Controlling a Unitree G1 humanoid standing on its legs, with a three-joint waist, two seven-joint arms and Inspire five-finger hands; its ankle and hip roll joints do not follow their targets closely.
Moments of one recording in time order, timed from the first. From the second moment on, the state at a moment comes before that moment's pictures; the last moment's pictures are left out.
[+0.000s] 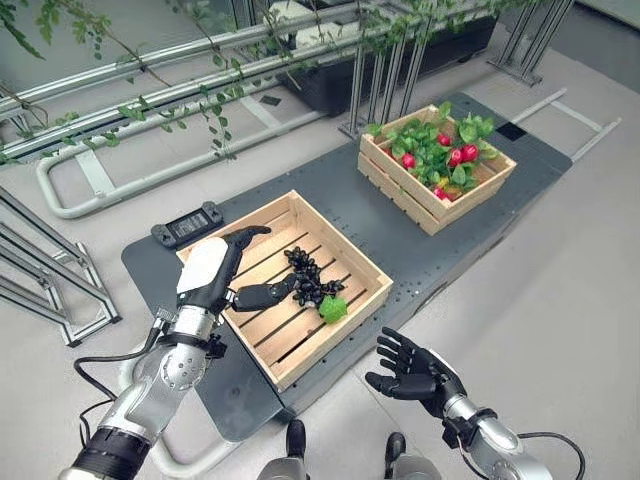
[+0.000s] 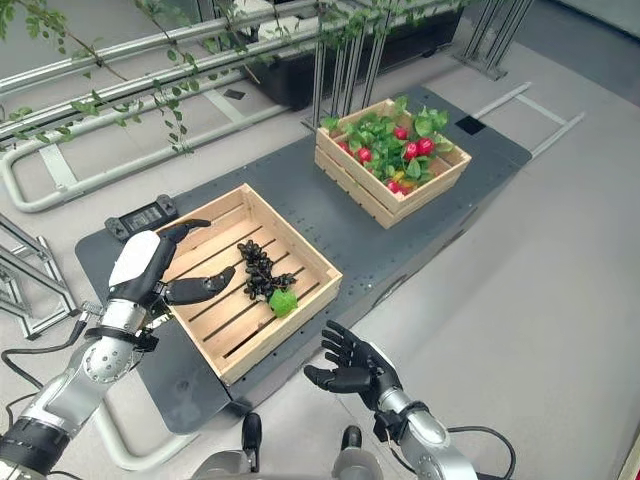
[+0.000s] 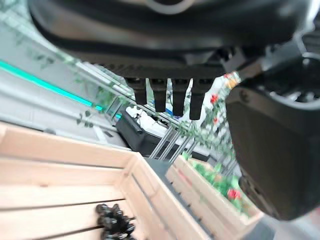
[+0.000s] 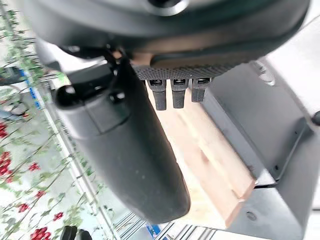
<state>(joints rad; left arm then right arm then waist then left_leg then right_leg) -0.06 0.75 -0.26 0.14 0.40 -0.19 0.40 0.19 -0.43 0.33 0.19 0.63 0.01 0.22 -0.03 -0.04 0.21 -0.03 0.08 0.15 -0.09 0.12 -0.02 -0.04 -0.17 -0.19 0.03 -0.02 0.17</state>
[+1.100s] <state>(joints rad) -0.61 0.88 -0.66 0.53 0.64 -0.02 0.42 -0.05 -0.62 0.38 0.17 0.64 0.06 0.24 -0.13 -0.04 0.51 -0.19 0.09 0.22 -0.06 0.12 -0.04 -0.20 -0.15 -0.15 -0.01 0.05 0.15</state>
